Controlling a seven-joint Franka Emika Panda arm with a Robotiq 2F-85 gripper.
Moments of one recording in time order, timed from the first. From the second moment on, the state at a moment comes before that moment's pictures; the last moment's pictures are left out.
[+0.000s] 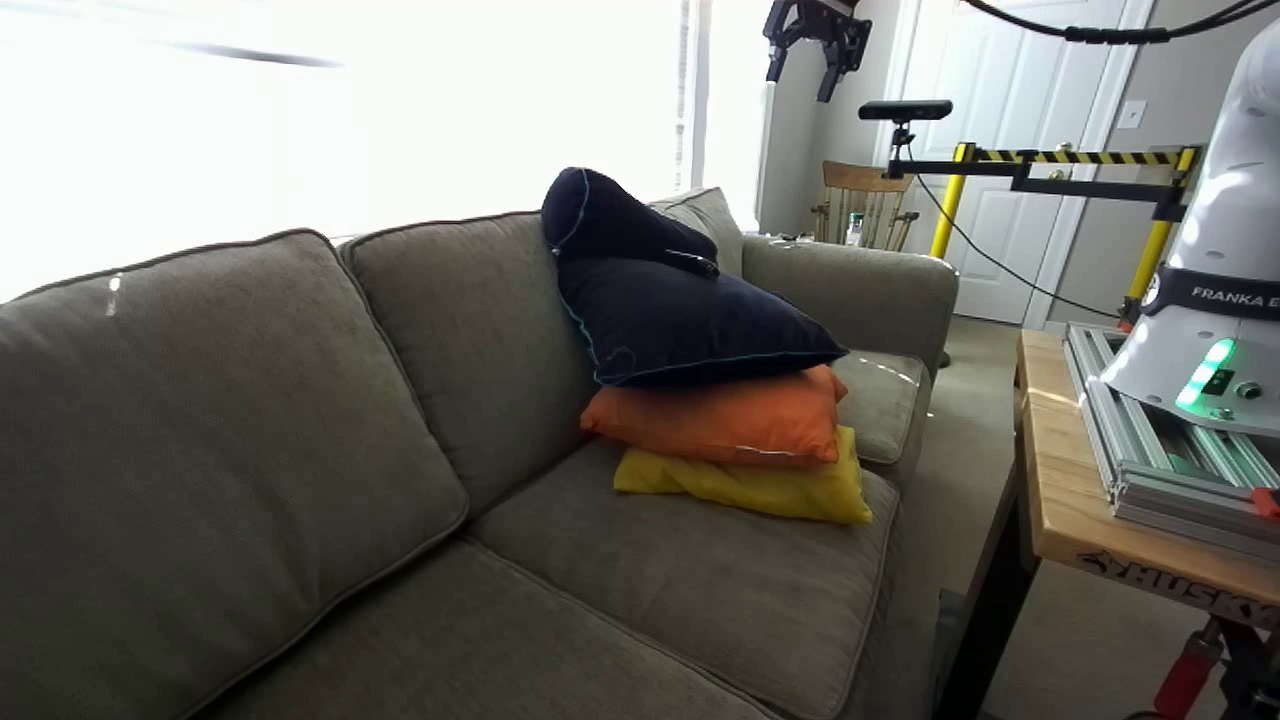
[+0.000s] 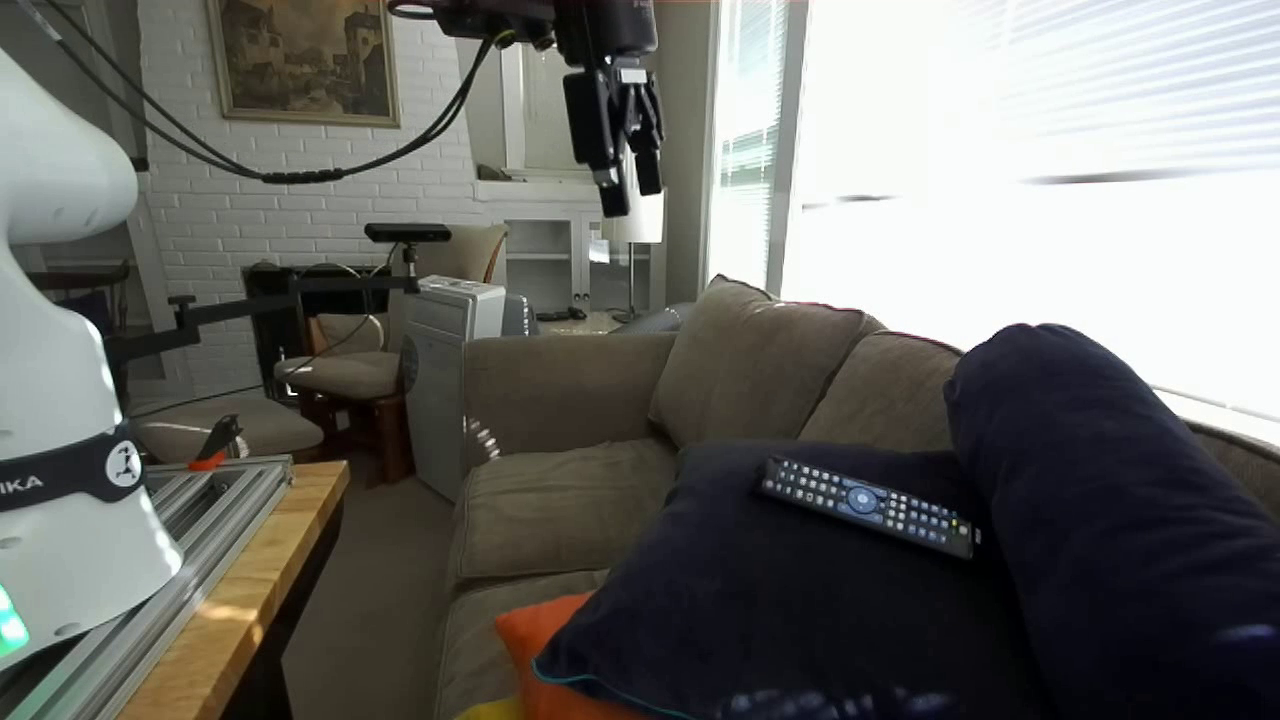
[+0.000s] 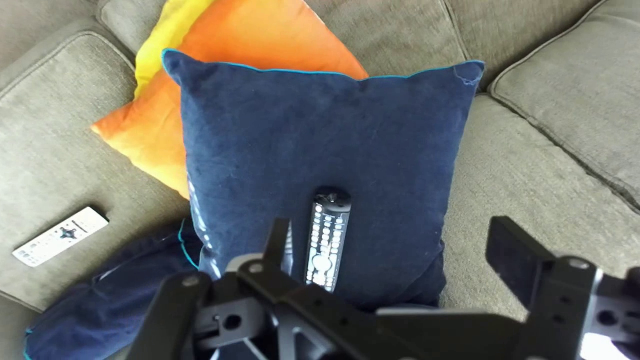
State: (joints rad) arm -0.11 -0.40 0.04 -2.42 0.16 2.24 0.45
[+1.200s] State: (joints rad) arm -0.14 -0.15 -0.05 -2.43 0.23 2.47 0.38
